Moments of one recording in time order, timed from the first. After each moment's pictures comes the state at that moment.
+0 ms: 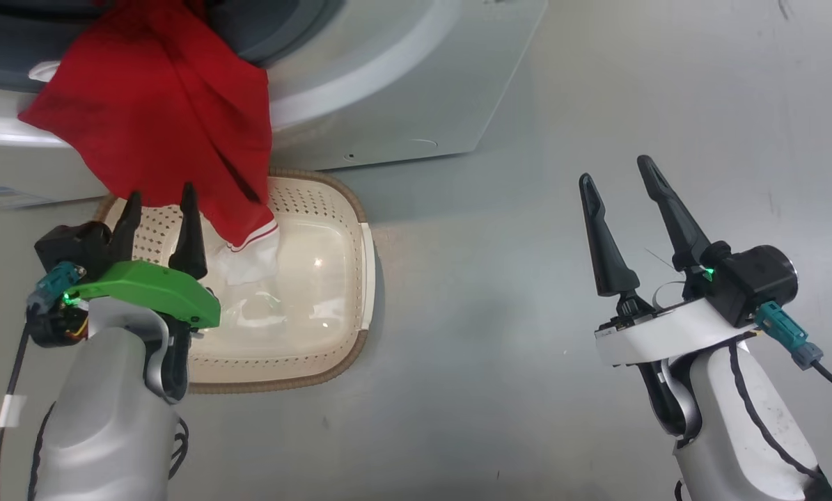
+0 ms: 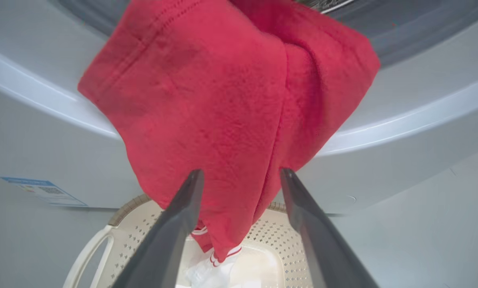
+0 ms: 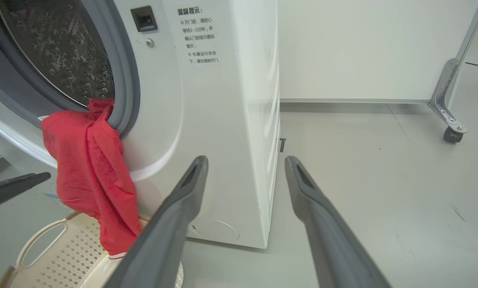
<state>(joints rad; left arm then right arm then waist) -0.57 0.05 -0.11 0.73 -0.47 -0.08 -0.25 -0.25 -0.05 0.21 0.08 0.23 0.11 -0.26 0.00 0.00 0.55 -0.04</state>
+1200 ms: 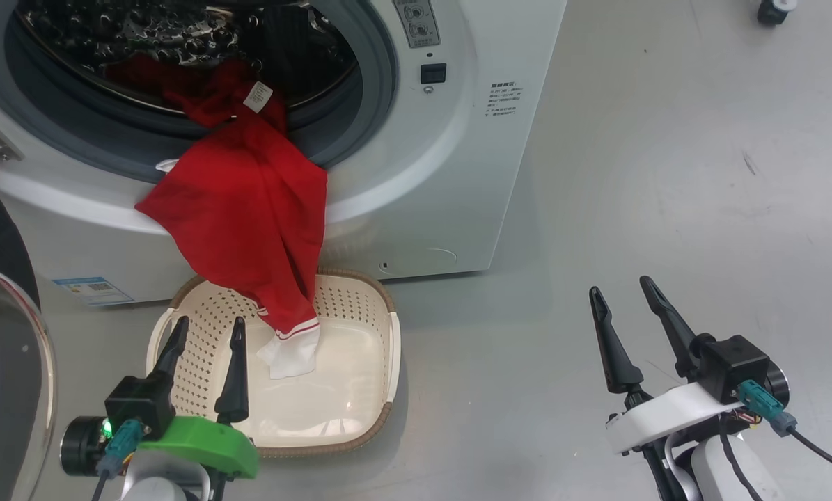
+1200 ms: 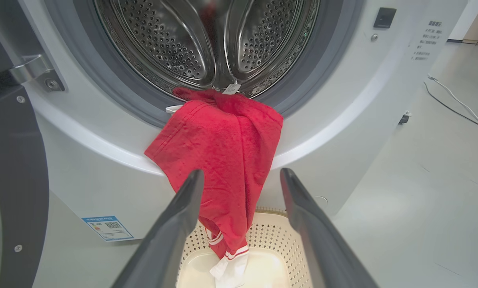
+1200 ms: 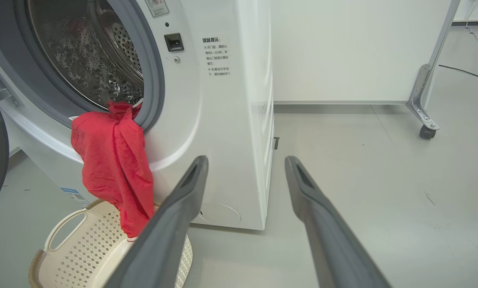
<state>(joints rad) -0.12 0.05 -0.16 0.31 -0.30 -0.02 -0.25 -0.08 -0.05 0.18 0.21 0.24 0.09 -0.26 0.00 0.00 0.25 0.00</state>
